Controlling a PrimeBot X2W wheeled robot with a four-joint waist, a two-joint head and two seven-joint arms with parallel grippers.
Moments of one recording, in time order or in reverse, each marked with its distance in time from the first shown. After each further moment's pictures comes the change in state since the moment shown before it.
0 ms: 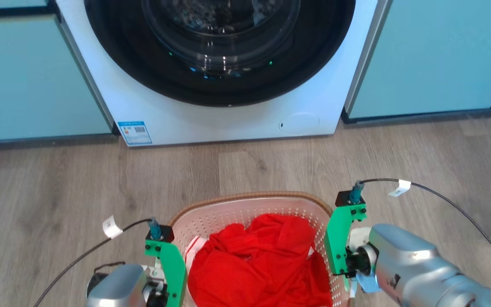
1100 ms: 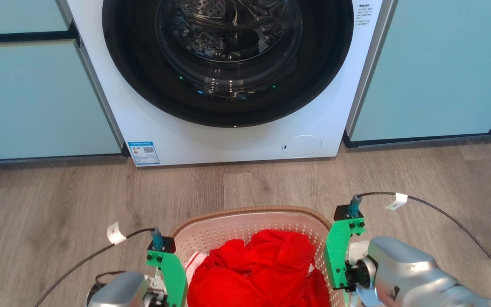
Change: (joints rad) left arm 0.004 0.009 -0.159 0.029 -0.147 0.000 0.035; right arm 0.040 0.000 0.026 -0.009 0.016 0.000 0.018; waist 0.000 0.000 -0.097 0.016
